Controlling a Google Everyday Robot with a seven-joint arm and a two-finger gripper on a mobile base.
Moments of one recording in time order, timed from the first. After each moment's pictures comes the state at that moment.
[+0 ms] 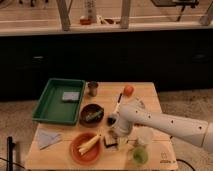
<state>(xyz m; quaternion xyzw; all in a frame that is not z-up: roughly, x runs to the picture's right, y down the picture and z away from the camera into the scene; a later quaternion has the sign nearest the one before) 0.068 0.286 0.798 -0.39 -0.19 -0.10 0.90</state>
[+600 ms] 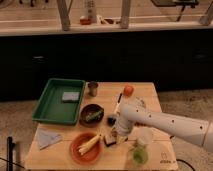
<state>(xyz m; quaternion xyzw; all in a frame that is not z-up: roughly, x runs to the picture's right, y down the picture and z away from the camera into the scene) 0.071 0.282 0.797 -0.39 -0.18 -0.10 0.90</state>
